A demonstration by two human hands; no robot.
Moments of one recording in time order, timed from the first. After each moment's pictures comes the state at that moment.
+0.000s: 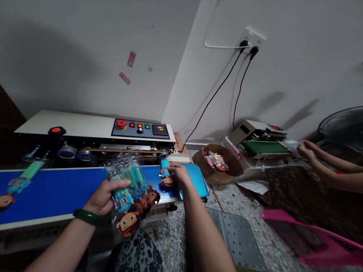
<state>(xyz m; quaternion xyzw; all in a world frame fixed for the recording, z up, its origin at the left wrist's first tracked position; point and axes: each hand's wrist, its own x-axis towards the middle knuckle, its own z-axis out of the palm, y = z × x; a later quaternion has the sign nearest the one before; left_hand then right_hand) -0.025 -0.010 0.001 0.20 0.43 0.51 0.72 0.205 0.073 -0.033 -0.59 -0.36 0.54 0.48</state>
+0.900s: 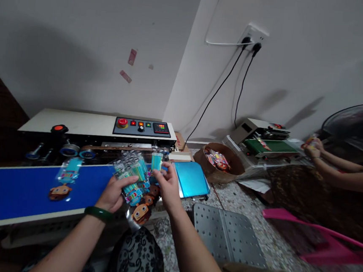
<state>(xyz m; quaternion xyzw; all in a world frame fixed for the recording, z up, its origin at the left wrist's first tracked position) -0.001 -0.009 0.002 0.22 0.42 0.55 0.69 0.137 0.000 0.003 -0.44 -0.42 0.52 0.60</state>
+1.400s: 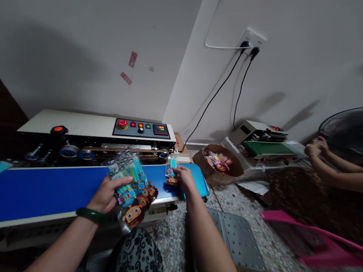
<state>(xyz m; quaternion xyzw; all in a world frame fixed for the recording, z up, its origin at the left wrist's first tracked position) -0.019 -0.008 0.001 0.22 0.44 0.56 0.67 0.212 0.060 -0.030 -0.59 -0.32 0.57 0.49</state>
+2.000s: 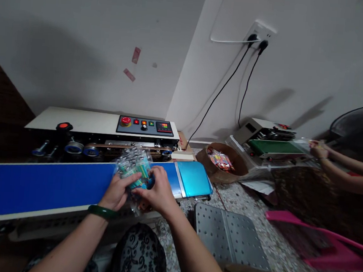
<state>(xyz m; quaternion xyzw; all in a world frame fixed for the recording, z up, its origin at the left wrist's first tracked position) -0.001 -0.010 0.003 0.24 0.41 0.60 0.65 0.130 -0.010 0.003 -0.52 -0.73 0.26 0.37</state>
